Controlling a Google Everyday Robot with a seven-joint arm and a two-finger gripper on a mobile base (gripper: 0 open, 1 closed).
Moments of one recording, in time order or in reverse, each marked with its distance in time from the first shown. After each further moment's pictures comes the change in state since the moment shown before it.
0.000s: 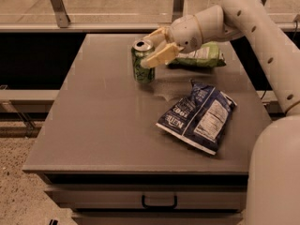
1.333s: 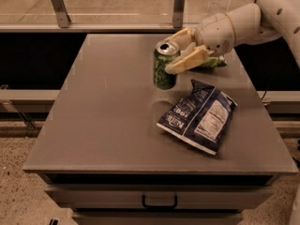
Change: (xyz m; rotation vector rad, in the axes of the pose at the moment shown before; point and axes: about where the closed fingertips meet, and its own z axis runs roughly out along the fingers) arm -0.014 0.060 -0.056 -0.005 -0.007 -0.045
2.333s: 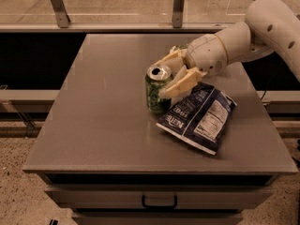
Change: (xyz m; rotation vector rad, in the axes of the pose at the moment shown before) arm 0.010 0.055 0.037 -0.101 0.015 0.031
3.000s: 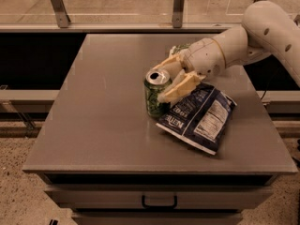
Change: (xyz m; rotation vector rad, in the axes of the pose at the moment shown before) arm 0.008 0.005 0.008 -0.017 0.009 0.014
